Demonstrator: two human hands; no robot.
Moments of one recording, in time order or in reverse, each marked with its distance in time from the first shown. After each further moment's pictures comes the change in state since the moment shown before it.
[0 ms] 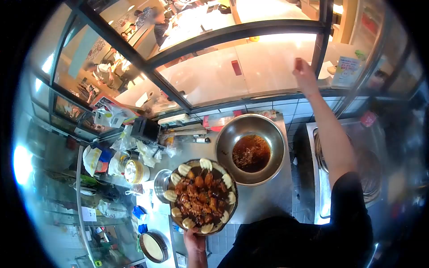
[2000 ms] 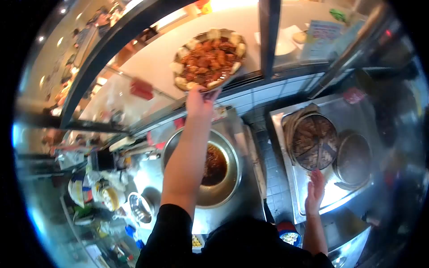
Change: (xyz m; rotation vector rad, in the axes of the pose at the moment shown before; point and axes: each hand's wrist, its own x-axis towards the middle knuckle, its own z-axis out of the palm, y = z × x) left_hand 0.341 -0.229 0.529 0.002 -0.392 -0.273; right_hand -0.355 0.049 -0.205 0.020 0.115 0.742
